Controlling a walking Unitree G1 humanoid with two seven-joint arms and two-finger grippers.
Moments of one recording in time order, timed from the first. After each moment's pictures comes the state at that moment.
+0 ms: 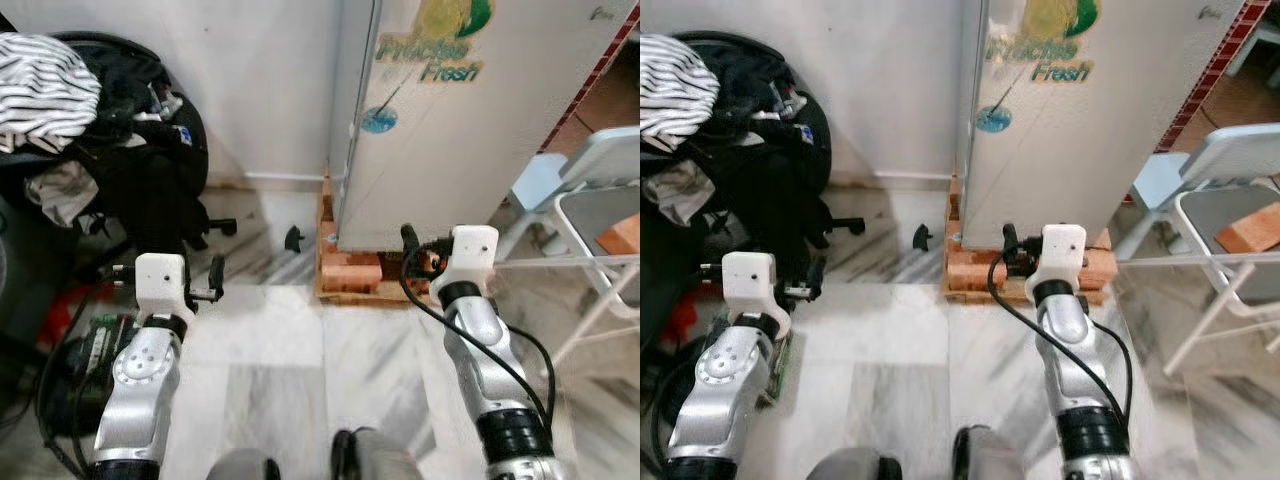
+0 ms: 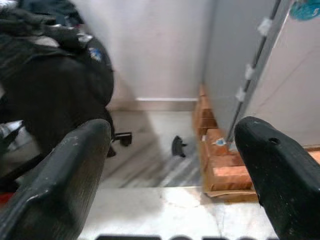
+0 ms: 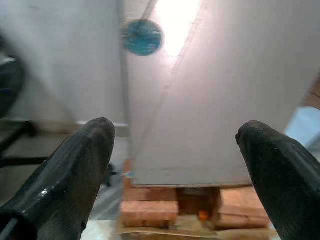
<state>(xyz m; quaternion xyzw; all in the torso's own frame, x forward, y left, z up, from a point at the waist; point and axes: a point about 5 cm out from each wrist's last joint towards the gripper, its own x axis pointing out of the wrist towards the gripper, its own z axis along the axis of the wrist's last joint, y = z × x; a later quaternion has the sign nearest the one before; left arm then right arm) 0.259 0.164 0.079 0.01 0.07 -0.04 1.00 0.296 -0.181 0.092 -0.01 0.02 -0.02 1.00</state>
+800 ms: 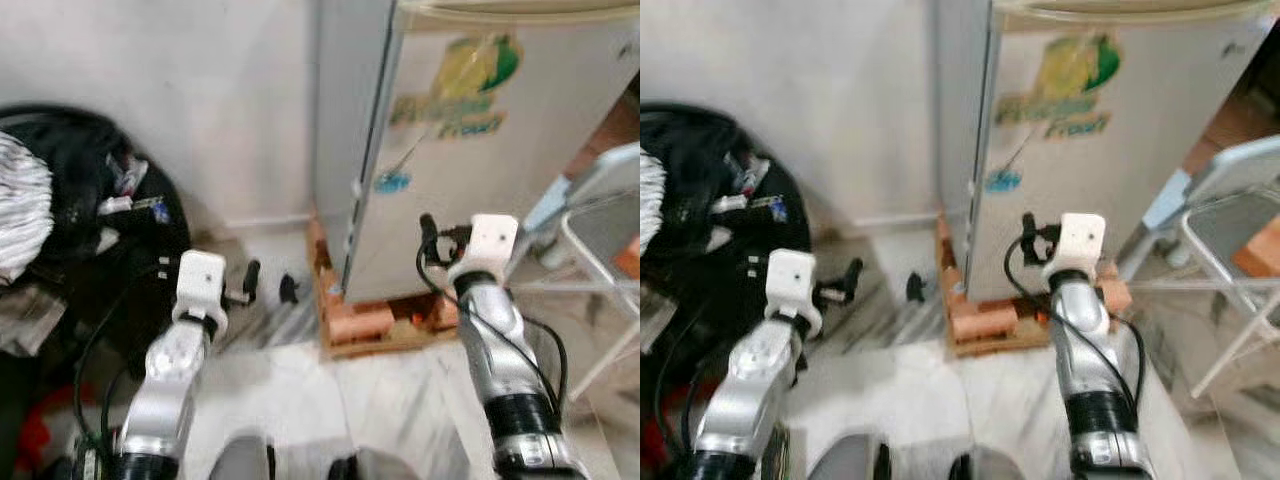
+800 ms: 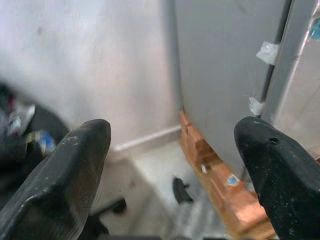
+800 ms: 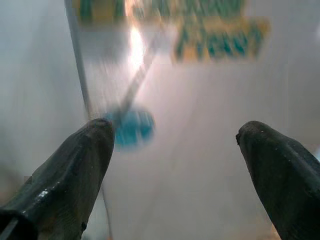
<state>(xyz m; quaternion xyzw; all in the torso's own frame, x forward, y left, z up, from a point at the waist) 0.268 0.159 0.084 0.11 0.06 -0.09 0.99 0.327 -0.164 0.123 0.01 -0.04 -0.01 1.00</state>
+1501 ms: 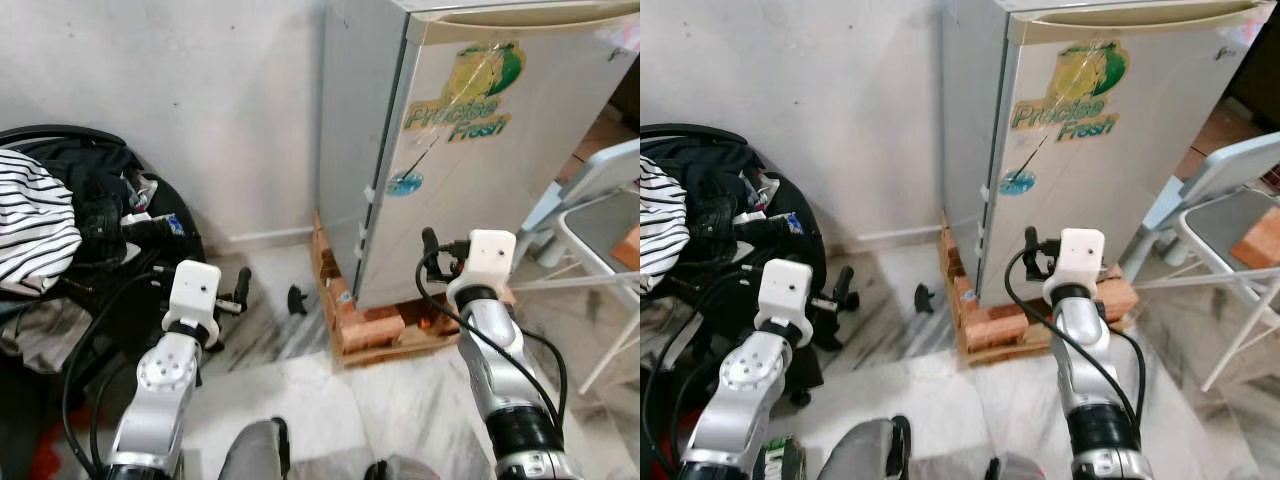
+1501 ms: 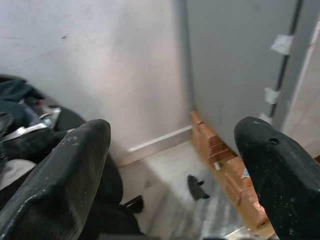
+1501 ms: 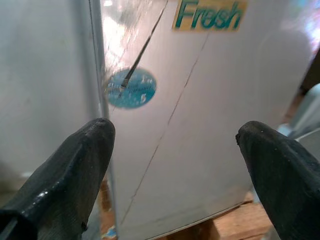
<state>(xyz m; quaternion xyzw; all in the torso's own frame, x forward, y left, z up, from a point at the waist) 0.256 0.159 0.073 0.10 0.07 -0.08 0.99 0.299 -0.186 0.084 -0.01 0.02 -0.05 1.00</state>
